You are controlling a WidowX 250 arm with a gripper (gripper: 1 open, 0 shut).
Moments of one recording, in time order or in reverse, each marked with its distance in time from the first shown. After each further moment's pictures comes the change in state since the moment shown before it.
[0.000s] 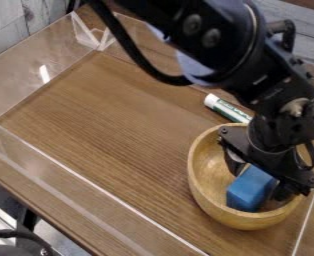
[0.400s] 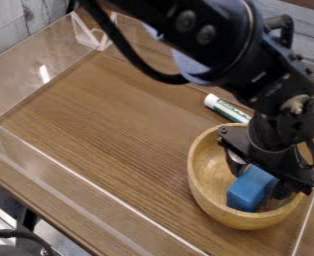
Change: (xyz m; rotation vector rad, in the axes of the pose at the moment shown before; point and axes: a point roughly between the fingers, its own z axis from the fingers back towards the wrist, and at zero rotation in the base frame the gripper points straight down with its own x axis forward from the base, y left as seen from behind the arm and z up) arm 0.000 -0.004 0.005 -0.013 -0.004 0.010
